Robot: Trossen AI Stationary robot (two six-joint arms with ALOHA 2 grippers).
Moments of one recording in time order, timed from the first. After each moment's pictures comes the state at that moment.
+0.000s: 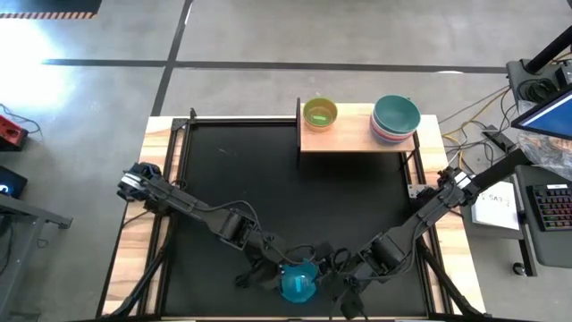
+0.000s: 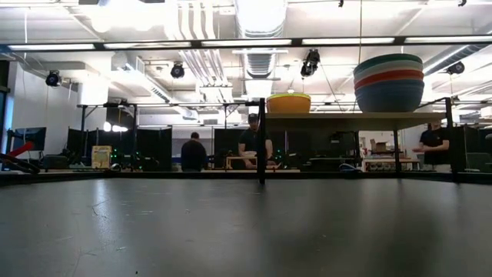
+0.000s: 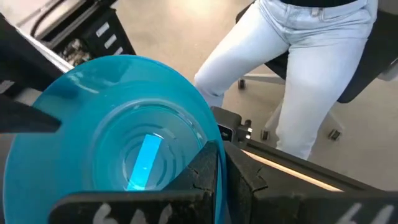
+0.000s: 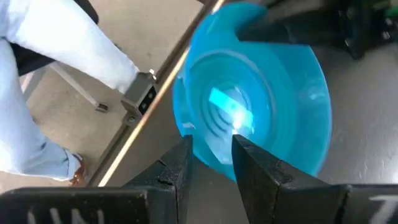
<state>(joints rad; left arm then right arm) -0.43 1.80 1.50 -0.42 0.44 0.53 0.64 1.79 1.67 -0.74 0.16 0.05</state>
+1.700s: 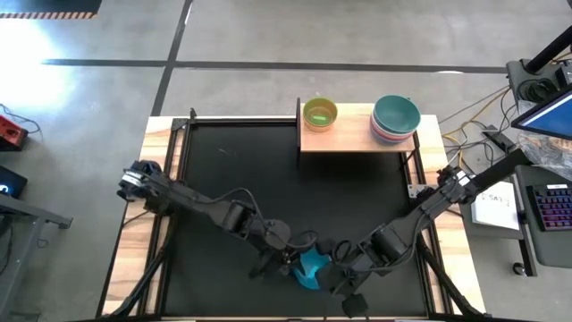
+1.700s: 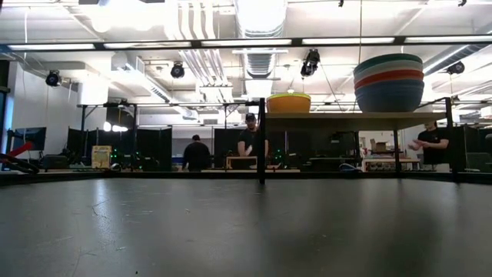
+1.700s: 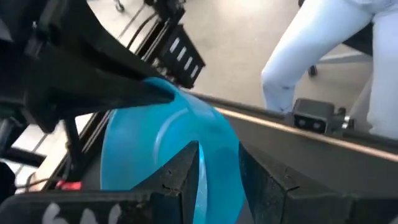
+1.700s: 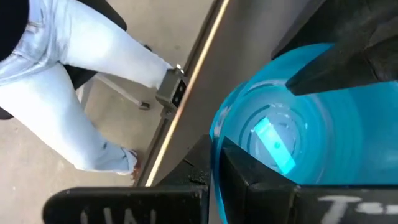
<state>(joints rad) -0.38 1.79 1.52 -0.31 0.27 0.74 0.61 1.79 1.77 -0.86 -0.01 0.25</state>
